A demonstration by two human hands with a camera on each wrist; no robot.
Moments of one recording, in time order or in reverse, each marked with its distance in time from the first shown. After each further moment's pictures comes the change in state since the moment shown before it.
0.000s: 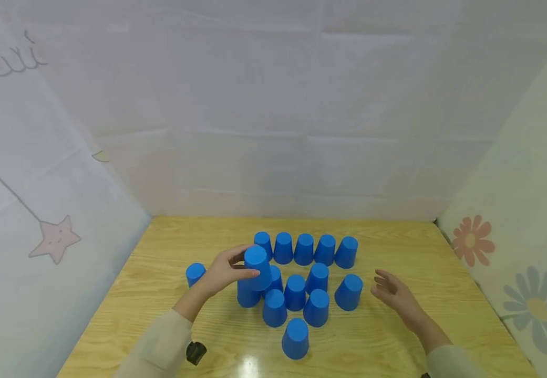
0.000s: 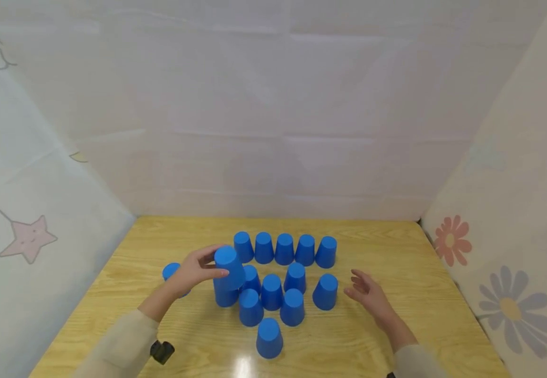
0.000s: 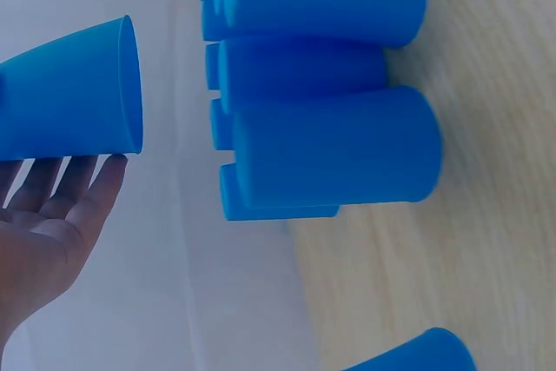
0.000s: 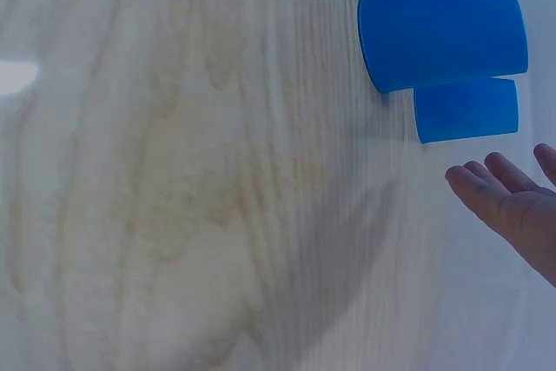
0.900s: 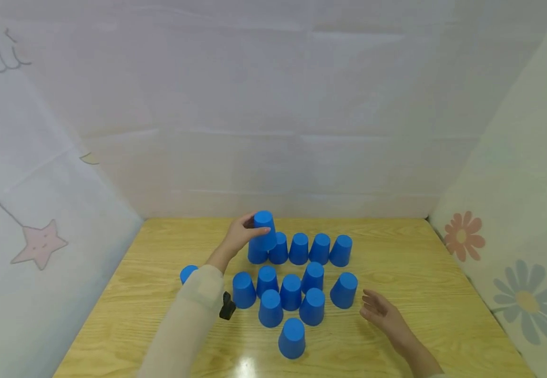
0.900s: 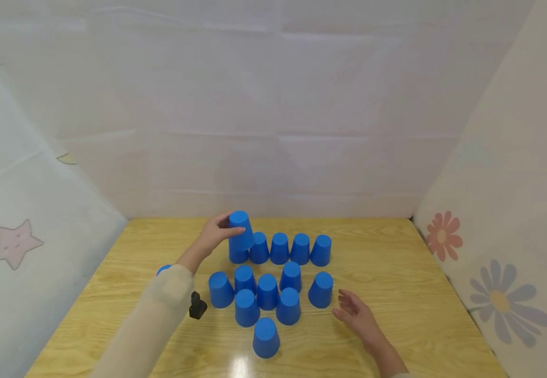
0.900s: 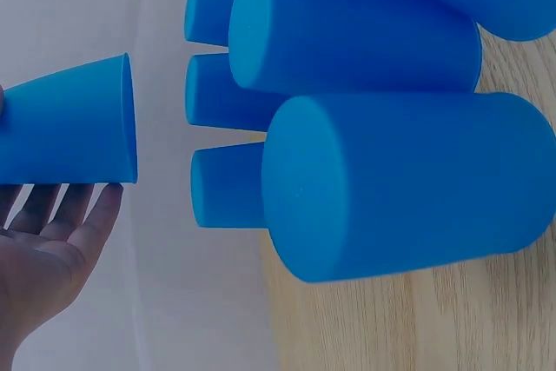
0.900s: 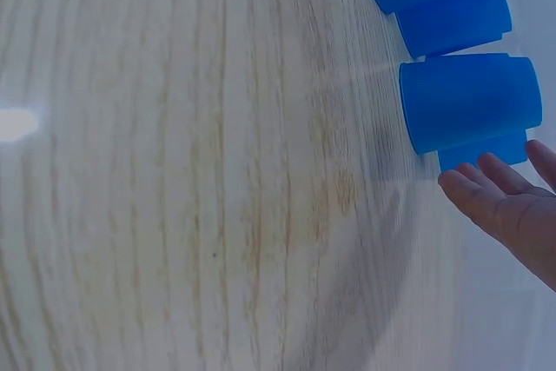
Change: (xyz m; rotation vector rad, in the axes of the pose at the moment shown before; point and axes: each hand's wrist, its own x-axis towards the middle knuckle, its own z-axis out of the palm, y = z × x) left_hand 0.109 -0.054 -0.008 0.046 0.197 -0.080; right_hand -0.031 0.011 0.042 0.111 0.088 0.080
